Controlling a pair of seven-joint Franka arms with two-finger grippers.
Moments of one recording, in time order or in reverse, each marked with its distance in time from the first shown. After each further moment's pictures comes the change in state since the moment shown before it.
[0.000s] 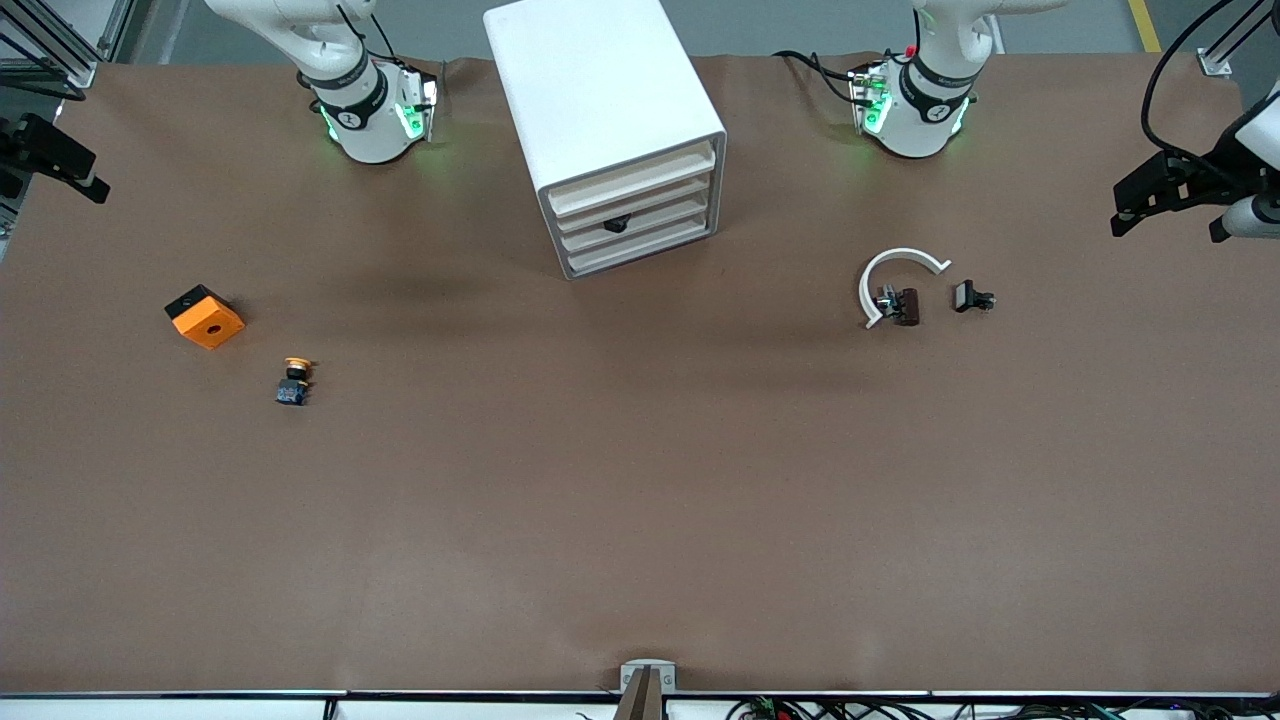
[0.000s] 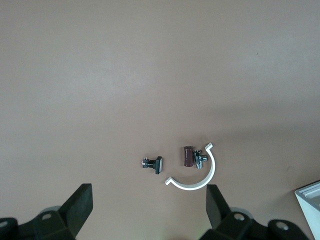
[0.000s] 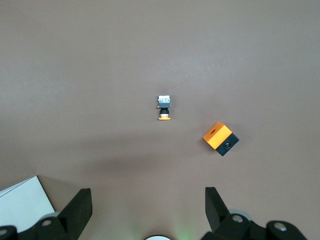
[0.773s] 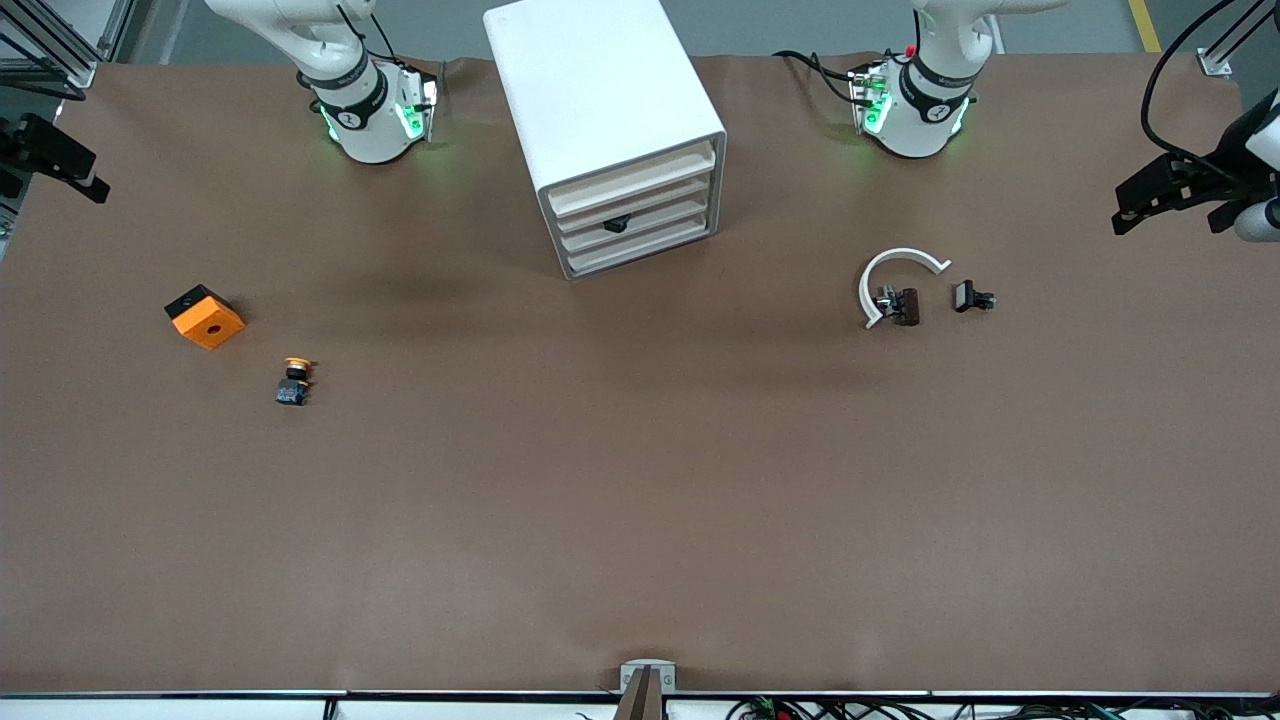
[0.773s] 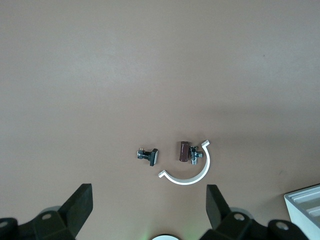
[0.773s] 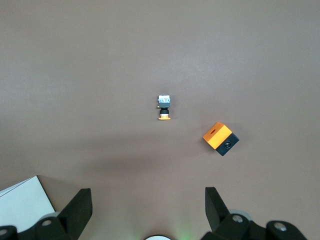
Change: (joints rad) left arm 0.007 0.004 -0.004 0.009 -0.004 -0.040 -0.099; right arm 0.000 0.000 0.000 0.000 0.000 -0.001 0.000
